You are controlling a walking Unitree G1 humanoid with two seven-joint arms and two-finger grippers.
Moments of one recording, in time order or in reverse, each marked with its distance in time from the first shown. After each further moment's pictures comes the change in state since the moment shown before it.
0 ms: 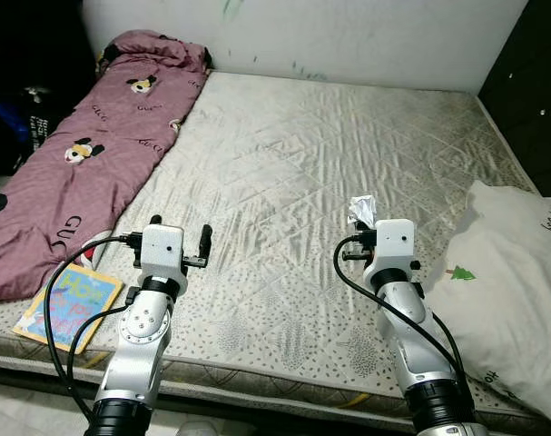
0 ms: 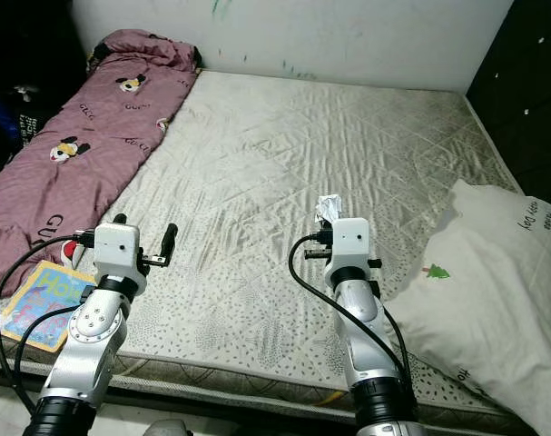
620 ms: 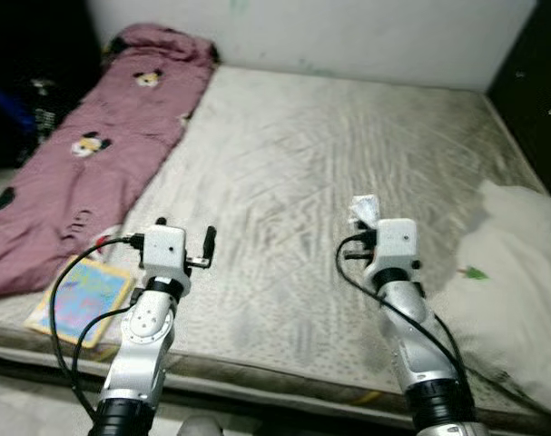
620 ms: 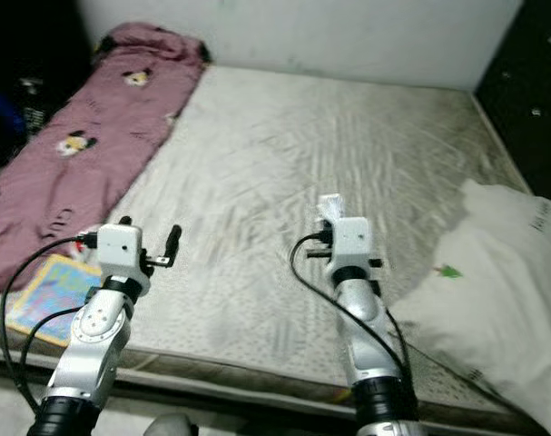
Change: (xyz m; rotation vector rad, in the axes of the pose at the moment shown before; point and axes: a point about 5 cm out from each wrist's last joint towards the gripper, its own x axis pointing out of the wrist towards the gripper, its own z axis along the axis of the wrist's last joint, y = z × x) left arm 0.001 -0.001 -0.002 -0.020 0.012 -0.010; right arm 0.001 0.004 0.001 0.009 -0.003 0.024
